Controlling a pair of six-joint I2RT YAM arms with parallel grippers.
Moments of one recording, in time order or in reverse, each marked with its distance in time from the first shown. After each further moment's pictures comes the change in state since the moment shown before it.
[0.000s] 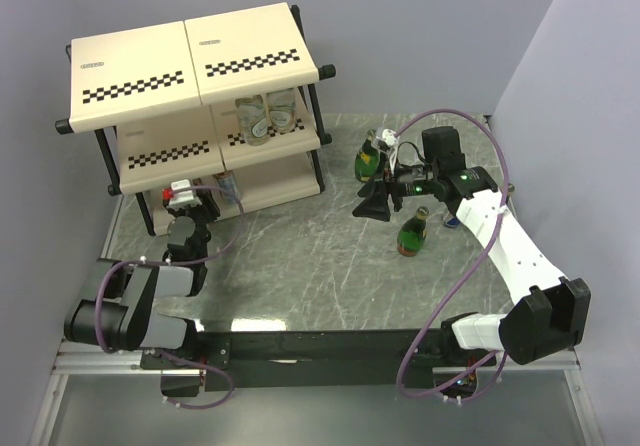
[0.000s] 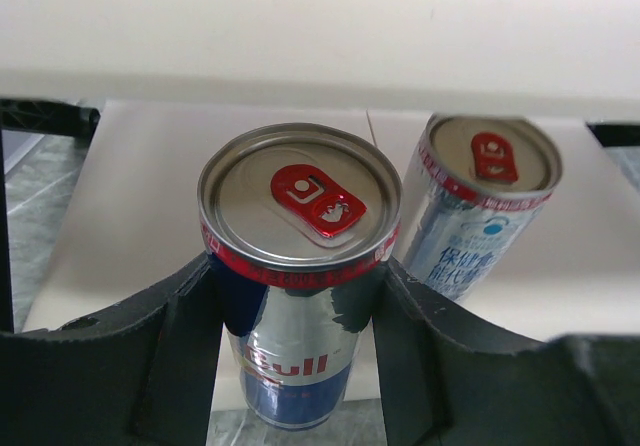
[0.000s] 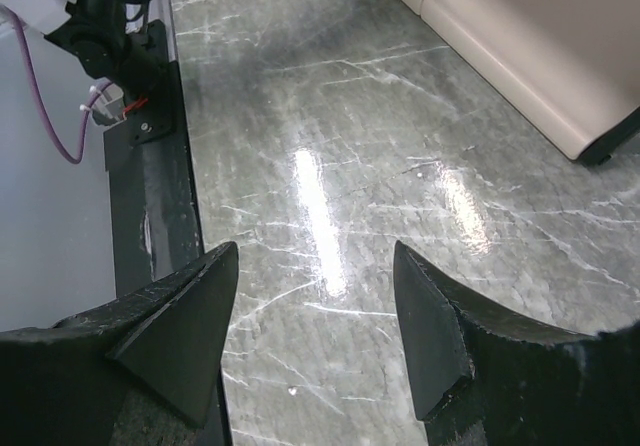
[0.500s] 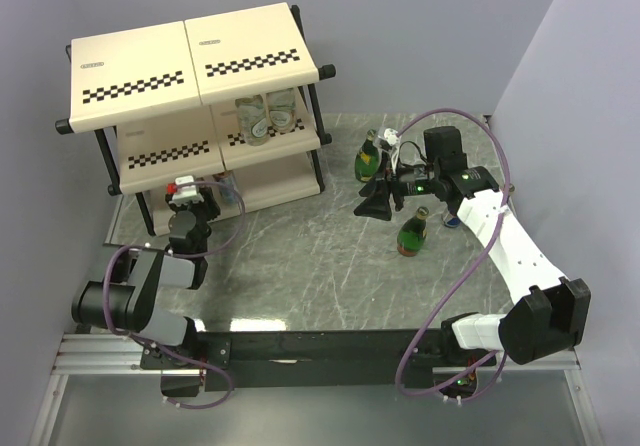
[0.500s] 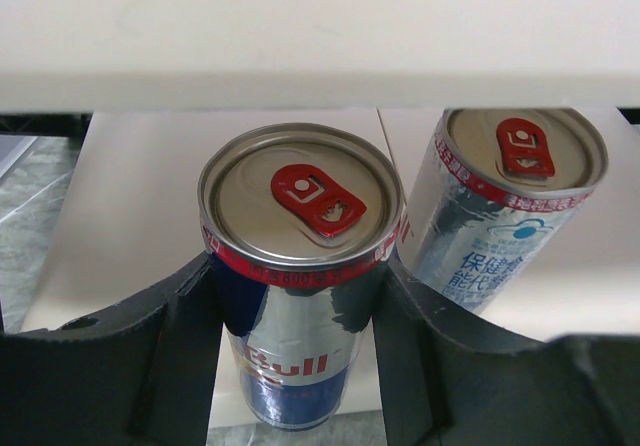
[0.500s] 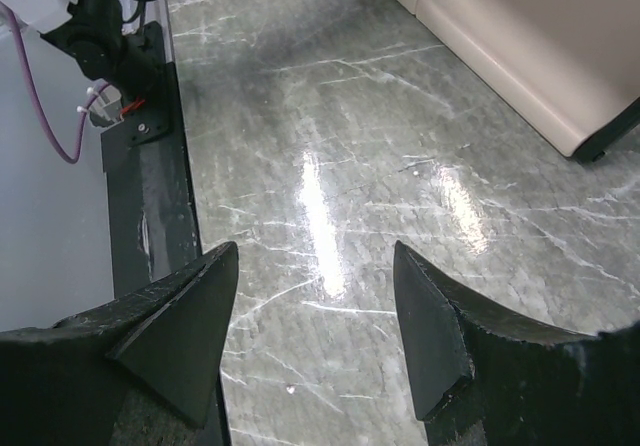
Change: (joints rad) left arm 0.027 0.099 0.039 0.014 0.040 0.032; right arm -0.013 0.000 0.000 -0.003 -0.003 -0.003
